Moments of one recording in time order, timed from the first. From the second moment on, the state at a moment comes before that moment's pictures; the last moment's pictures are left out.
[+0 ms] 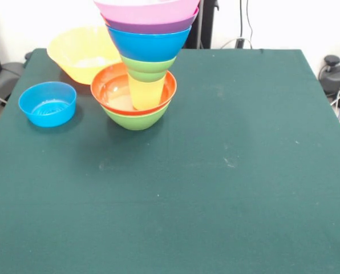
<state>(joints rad) -0.67 -1.16 0.22 1.77 -0.28 0.83 1.73</state>
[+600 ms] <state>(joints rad) -0.59 -1.19 0.22 1.83 -0.24 0.83 1.73</state>
